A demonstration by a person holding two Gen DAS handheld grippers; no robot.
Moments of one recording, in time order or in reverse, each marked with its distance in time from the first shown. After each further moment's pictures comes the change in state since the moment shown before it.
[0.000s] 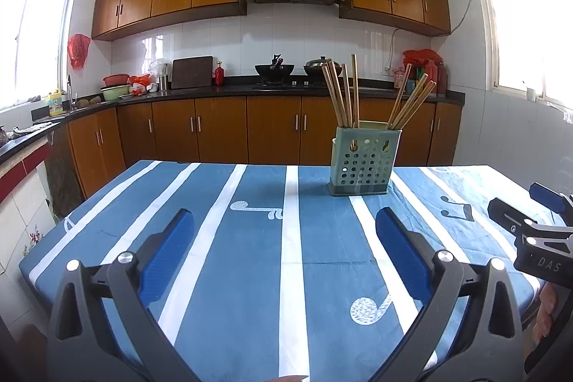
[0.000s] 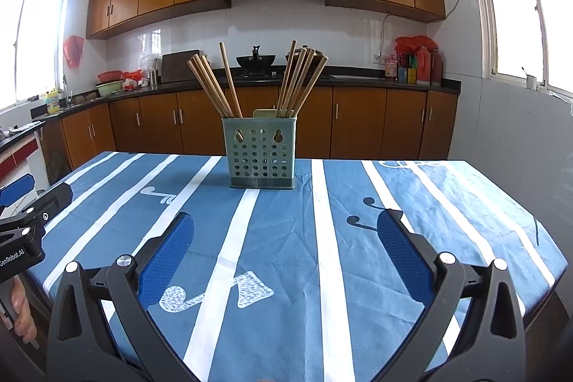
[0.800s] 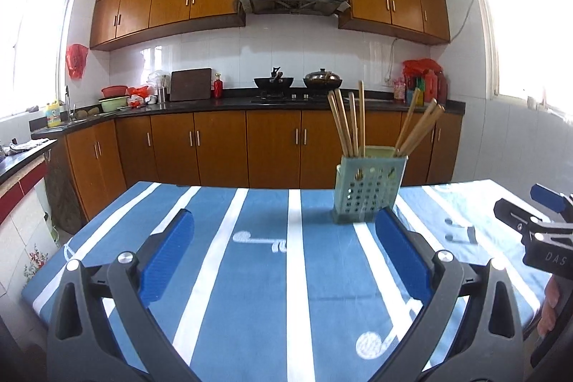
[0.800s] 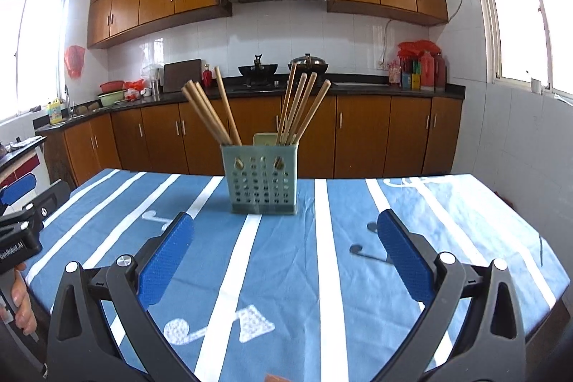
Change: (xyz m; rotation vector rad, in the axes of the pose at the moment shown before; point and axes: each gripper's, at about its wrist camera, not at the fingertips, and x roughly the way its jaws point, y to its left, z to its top) left arm 0.011 0.003 0.030 0.014 -0.043 -0.003; right arm 0.015 -0.006 0.035 0.016 -0.022 0.024
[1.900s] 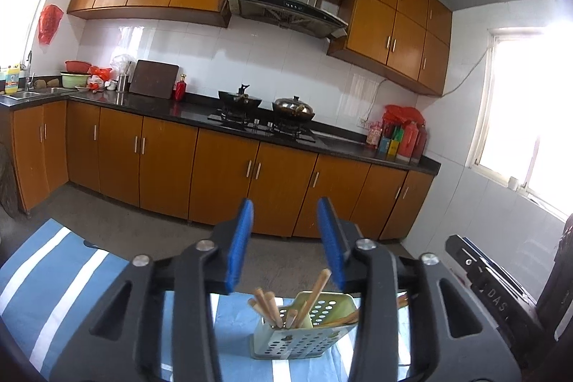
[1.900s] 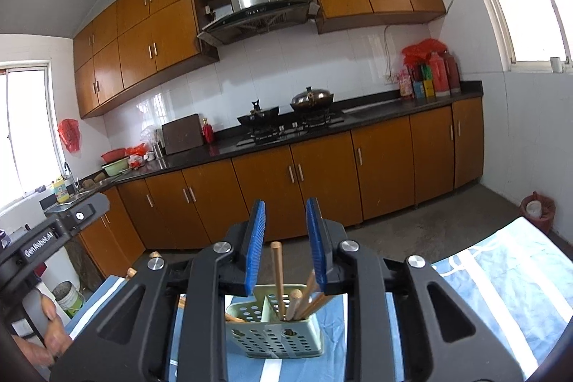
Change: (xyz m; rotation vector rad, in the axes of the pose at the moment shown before) left arm 0.171 -0.030 0.190 -0.223 -0.045 -0.181; right arm 0.121 -0.046 0.160 0.187 -0.120 0.089
